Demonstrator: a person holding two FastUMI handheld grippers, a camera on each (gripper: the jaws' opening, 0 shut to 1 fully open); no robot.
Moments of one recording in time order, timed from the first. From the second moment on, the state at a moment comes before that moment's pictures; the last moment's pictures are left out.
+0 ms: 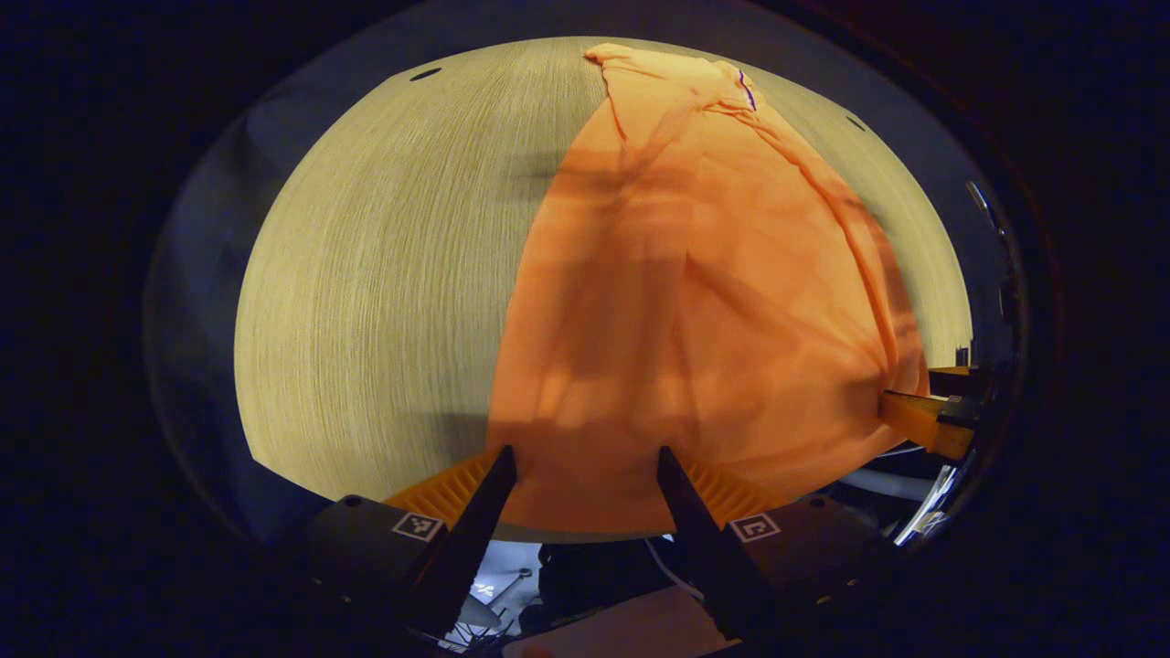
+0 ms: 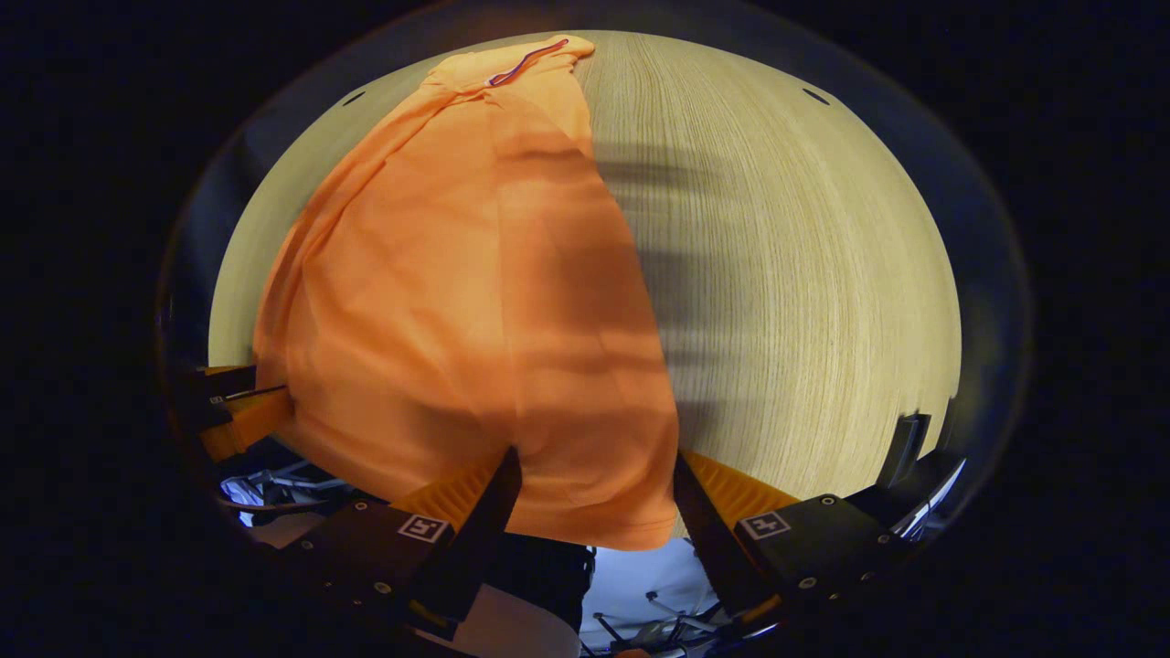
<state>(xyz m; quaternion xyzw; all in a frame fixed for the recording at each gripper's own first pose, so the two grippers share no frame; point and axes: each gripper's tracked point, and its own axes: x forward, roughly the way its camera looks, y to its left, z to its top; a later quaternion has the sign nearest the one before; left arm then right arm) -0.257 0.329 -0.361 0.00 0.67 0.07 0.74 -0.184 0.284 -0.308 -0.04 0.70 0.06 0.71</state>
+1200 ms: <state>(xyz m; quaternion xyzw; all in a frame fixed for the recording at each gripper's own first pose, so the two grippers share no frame) -0.238 0.316 -0.336 -0.03 0.62 0.03 0.78 -0.160 0.295 -0.270 -0.03 0.66 0.11 0.74</state>
